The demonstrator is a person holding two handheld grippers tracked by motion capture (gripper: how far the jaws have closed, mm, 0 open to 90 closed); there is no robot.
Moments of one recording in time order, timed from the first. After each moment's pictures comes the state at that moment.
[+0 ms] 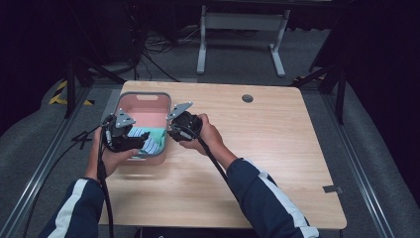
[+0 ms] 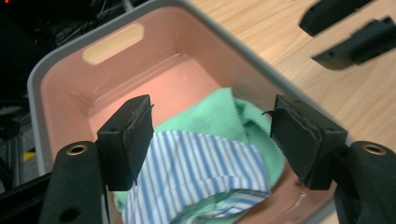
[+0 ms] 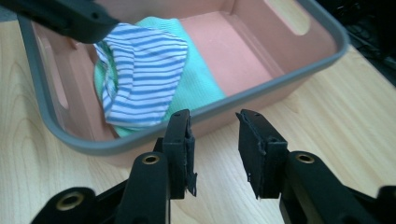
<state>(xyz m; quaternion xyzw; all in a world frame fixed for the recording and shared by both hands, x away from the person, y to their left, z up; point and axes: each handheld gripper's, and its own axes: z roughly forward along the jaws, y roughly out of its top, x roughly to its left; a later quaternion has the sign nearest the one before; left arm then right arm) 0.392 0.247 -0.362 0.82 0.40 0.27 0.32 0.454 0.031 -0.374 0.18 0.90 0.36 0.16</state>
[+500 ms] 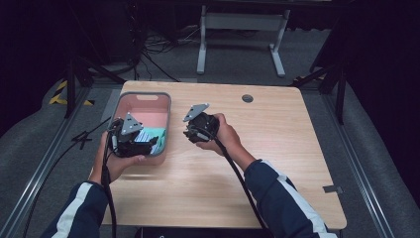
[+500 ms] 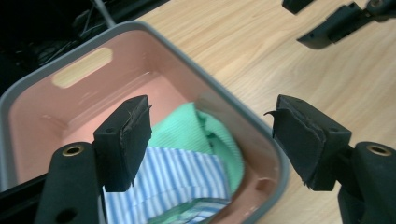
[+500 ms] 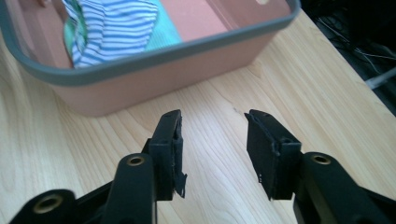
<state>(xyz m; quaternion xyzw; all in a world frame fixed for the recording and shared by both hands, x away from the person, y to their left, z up) 0.375 0.226 -0.359 0.83 0.37 0.26 0.34 0.449 -0.014 -0.369 0.19 0.90 0.33 0.20</state>
